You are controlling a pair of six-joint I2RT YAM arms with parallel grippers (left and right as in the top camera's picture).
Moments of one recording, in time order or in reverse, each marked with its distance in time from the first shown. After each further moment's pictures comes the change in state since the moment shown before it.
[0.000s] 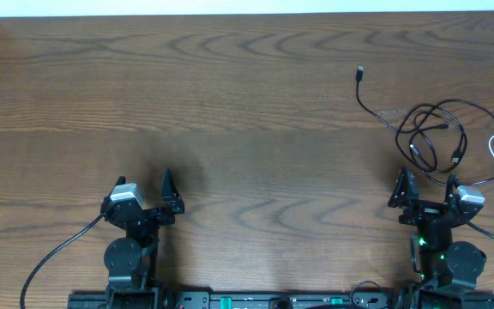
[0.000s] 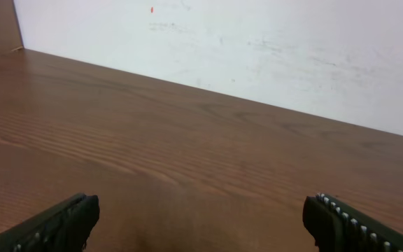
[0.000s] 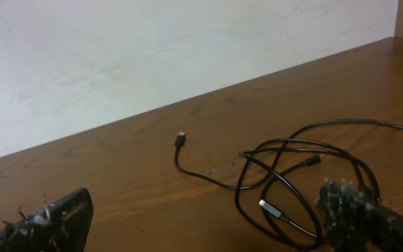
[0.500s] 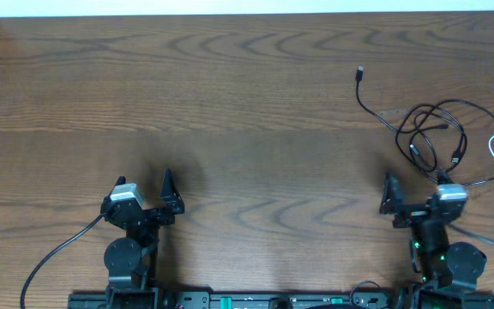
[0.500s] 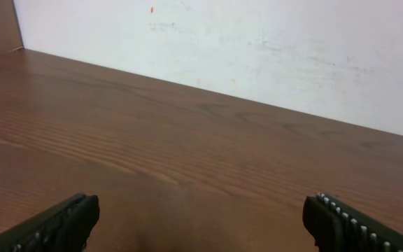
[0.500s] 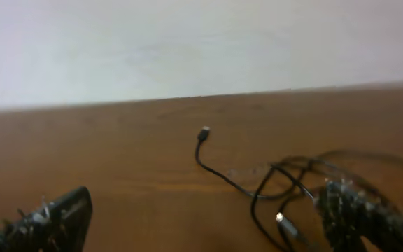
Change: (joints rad) left arm 0.000 0.000 0.000 0.000 0.000 0.000; right arm 0.000 0.000 0.000 0.016 -0.180 -0.262
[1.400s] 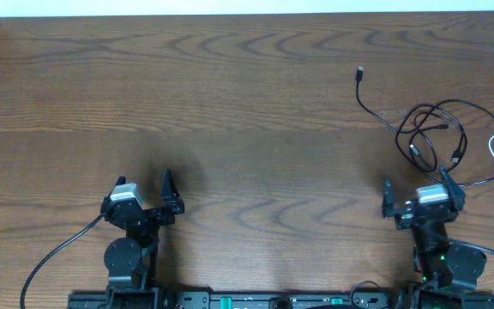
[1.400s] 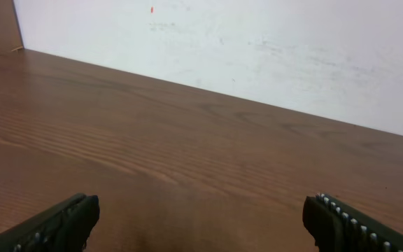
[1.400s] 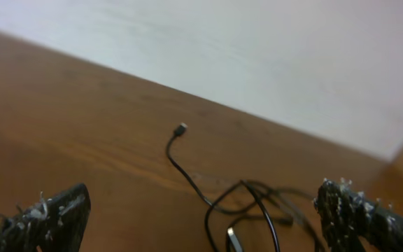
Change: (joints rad) left arm 0.000 0.000 0.000 0.000 0.000 0.000; right arm 0.000 0.000 0.000 -0.005 0.038 -0.225
